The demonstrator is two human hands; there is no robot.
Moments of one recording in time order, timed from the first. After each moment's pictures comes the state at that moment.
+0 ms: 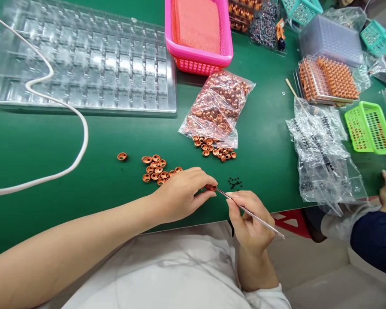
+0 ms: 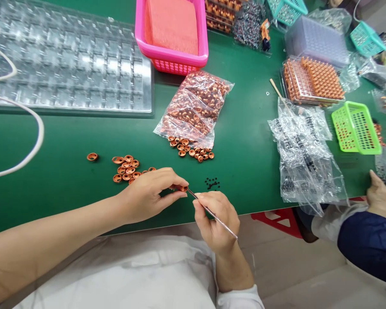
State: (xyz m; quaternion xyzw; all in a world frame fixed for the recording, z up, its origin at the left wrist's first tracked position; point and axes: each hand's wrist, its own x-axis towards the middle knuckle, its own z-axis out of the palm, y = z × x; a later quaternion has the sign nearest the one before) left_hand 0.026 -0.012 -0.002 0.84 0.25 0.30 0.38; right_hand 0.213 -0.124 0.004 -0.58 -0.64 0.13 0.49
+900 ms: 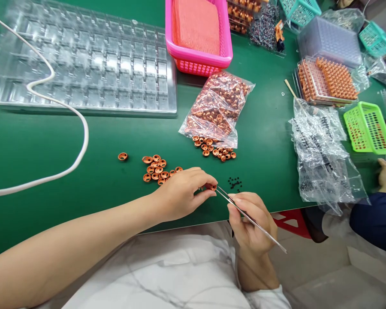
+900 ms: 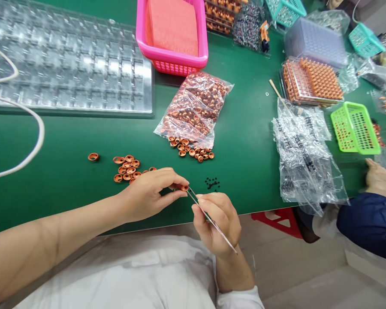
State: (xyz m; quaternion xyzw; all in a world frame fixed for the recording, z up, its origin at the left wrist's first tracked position) left_hand 0.026 -0.012 0.000 0.83 0.27 0.28 0.41; right_hand 0.215 -0.126 0.010 -0.55 -0.67 0.08 0.48
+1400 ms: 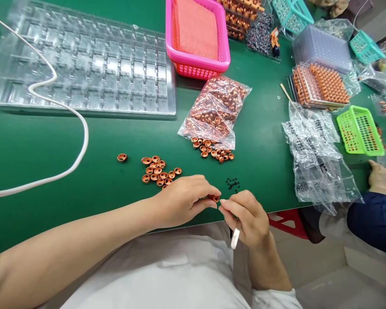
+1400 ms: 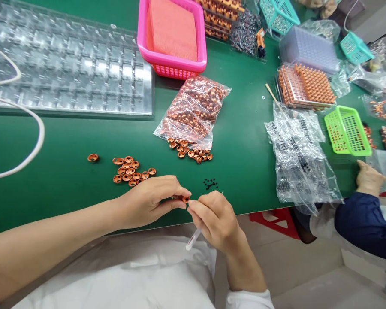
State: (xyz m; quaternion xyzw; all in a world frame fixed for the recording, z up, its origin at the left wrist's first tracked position) left_hand 0.024 -0.016 0.000 0.83 0.17 0.28 0.45; right_hand 0.238 -0.119 0.013 -0.49 -0.79 0.09 0.36
